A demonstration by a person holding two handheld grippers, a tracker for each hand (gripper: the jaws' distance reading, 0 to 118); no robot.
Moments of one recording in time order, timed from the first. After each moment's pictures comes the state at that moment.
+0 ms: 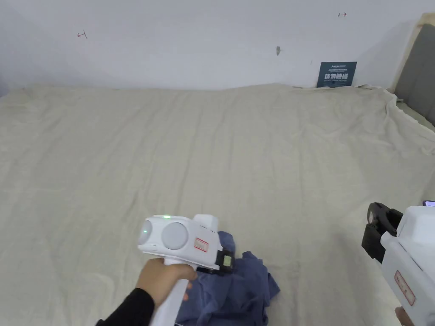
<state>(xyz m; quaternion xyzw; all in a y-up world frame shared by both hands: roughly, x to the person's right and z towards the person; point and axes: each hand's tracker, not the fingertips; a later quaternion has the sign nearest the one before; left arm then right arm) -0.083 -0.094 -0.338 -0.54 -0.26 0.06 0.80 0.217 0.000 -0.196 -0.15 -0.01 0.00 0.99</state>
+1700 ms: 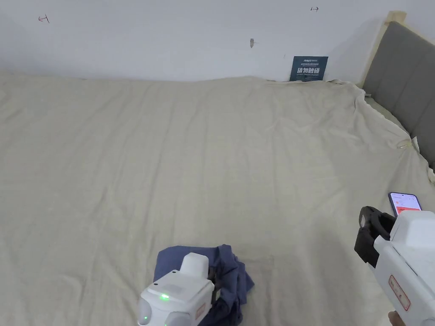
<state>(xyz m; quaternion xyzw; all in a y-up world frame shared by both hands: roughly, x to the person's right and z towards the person) -0.055 -0.185 -0.273 -0.35 -0.22 0.01 0.91 0.237 -0.001 -0.182 -0.16 -0.03 0.00 0.99</state>
